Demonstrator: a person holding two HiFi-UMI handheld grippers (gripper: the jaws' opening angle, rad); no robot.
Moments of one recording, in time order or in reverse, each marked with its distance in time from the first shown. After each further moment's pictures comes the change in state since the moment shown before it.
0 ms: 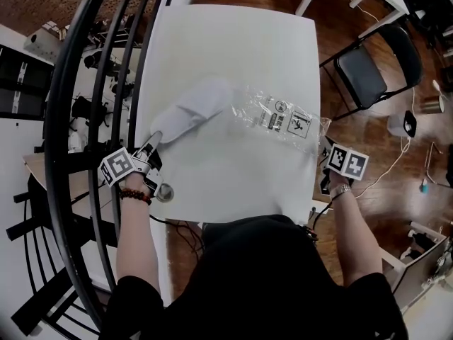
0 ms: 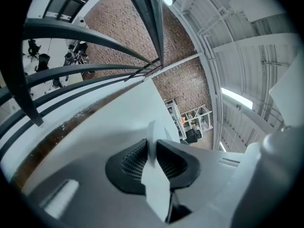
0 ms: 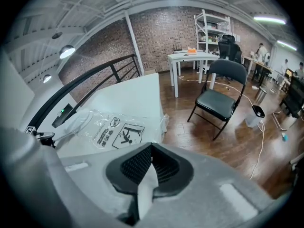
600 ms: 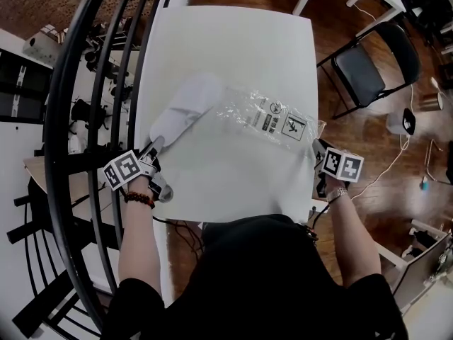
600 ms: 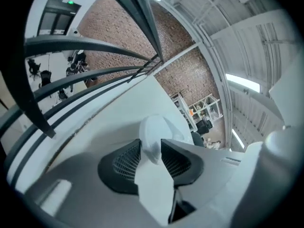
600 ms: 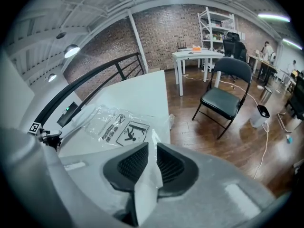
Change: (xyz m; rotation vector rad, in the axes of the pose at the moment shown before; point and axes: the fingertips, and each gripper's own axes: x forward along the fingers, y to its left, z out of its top) left arm 0.003 0.009 -0.010 0.128 0.038 0.137; right arm -0.004 0.019 -0.009 -0.026 0.024 0.049
